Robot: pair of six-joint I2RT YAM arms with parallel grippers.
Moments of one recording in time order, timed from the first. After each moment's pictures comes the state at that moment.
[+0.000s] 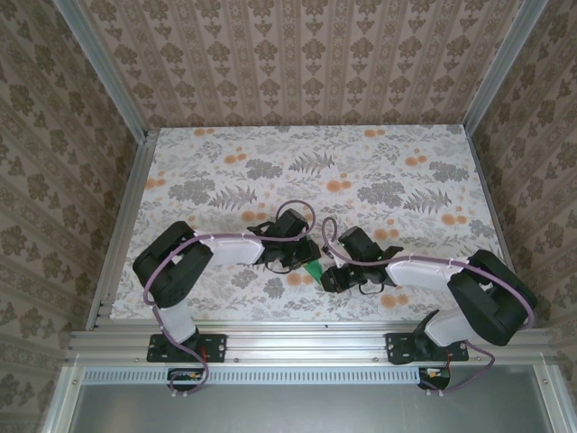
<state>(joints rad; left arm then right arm) -0.90 1.77 0.89 -0.08 0.27 -1.10 0.67 1.42 0.53 -0.15 -0.42 0.34</state>
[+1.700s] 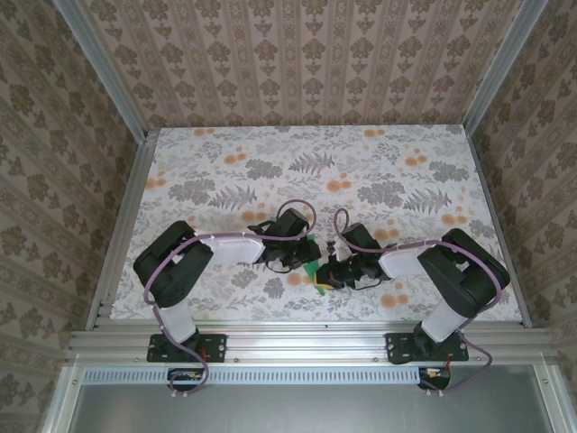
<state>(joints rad) -0.90 1.77 0.91 -0.10 0.27 -1.08 0.58 1.62 0.50 0.13 -0.73 0.87</state>
